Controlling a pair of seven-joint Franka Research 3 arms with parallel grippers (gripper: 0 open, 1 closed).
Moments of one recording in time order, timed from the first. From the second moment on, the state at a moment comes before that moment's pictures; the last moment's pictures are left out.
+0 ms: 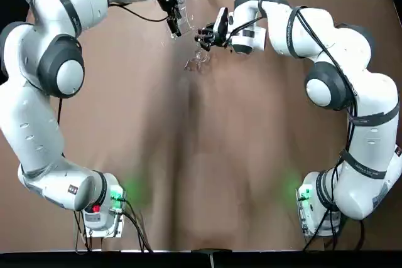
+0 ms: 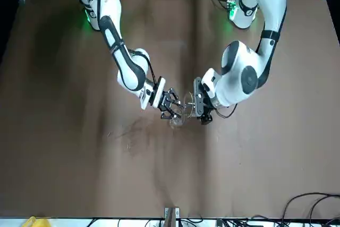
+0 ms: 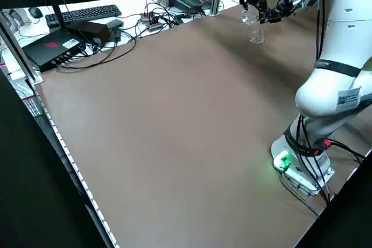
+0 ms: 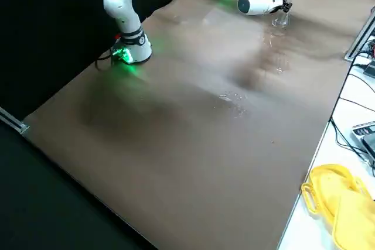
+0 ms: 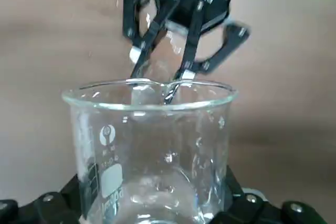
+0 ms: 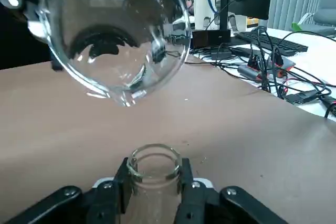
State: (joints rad) left arm -0.34 0.46 -0.17 -1.62 -0.42 2.13 1.25; right arm 0.63 0.69 0.08 -1.66 2.19 2.57 -2.45
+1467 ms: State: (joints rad) left arm 0.26 0.71 -0.17 -1.64 -1.17 1.60 2.28; right arm 0.48 0.69 0.07 -1.66 2.20 2.57 -2.44
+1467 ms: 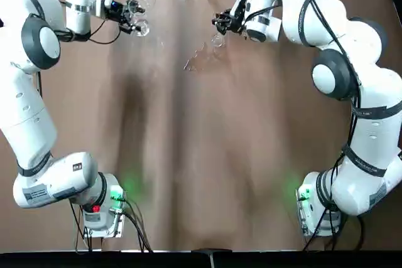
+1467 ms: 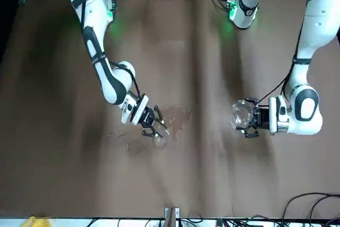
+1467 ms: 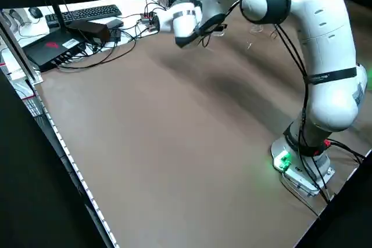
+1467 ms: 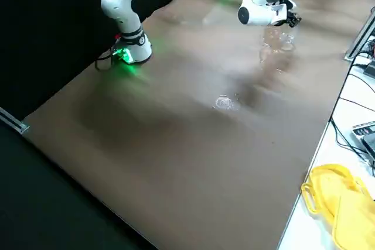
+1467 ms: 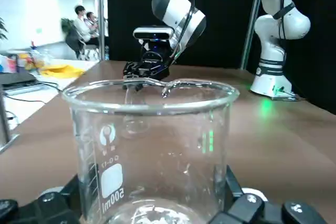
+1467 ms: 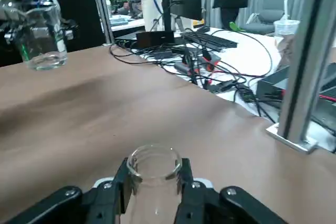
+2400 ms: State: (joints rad) left arm 0.38 0.92 -0.16 -1.64 -1.19 1.59 2.55; right arm 0.28 0.69 0.07 -1.73 2.11 2.50 -2.50
